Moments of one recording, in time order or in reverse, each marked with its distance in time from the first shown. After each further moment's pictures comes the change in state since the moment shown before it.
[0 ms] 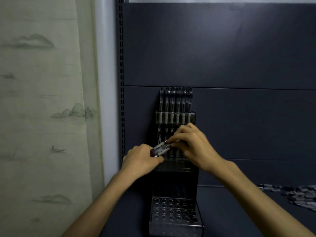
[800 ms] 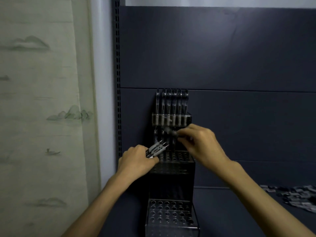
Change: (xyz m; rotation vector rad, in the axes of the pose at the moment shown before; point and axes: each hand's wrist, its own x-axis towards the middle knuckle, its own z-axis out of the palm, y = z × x) left_hand -0.003 0.005 -0.001 0.013 0.071 -0.041; right_hand -0.008 0.015 -0.016 -0.083 0.166 0.076
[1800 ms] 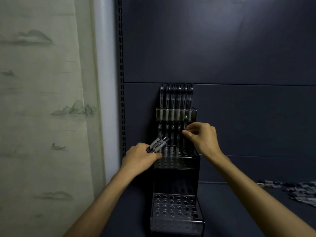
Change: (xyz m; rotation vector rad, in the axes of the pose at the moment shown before) left_hand -0.001 -0.006 0.001 -0.194 -0.083 -0.066; right_hand 0.007 0.026 0.044 0.288 0.043 0.513
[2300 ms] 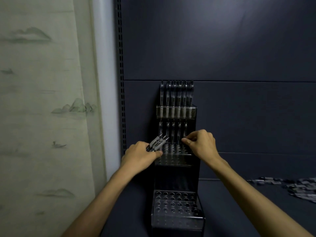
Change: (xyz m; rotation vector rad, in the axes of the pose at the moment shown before) left_hand -0.003 -0.003 0.000 0.017 0.015 0.008; right_hand -0.017 0.008 0.011 -0.192 -0.104 0.112
